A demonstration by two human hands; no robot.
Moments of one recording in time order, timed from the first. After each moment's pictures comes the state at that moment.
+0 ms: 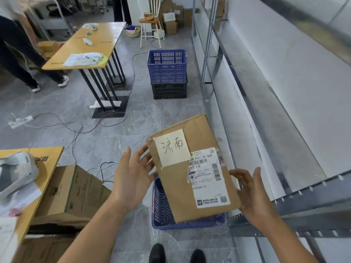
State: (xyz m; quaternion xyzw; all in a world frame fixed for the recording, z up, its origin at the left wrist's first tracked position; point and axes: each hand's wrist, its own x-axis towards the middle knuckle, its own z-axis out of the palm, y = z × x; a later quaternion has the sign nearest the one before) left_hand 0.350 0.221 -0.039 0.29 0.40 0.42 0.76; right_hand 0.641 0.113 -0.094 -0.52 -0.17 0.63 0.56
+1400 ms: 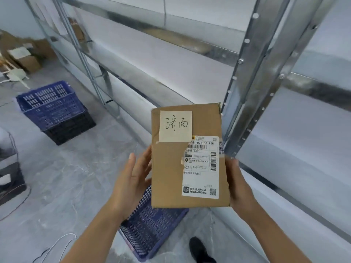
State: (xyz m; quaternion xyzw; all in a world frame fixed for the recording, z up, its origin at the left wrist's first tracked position) left_hand 0.428 0.218 -0.030 0.58 0.20 0.07 0.79; right_hand 0.575 -0.012 -0.052 -0.63 -0.14 0.32 0.70
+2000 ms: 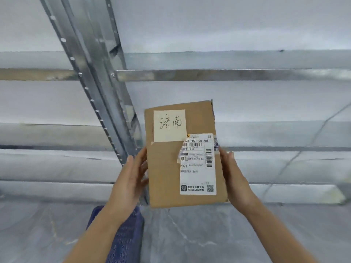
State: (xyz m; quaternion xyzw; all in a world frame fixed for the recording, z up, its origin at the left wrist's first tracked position) left_hand 0.462 0.028 -0.009 0.61 -0.04 -0.14 0.78; right_hand 0.424 -0.237 -0.011 -0.67 0.03 0.02 0.75
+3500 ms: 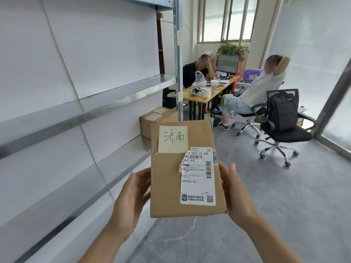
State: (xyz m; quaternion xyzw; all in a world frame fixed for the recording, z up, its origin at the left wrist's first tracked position) left_hand 0.269 -0.797 0.030 0.49 -0.38 -0.44 0.64; right_hand 0.028 -0.921 0.019 -0.54 0.30 -0.39 0.69
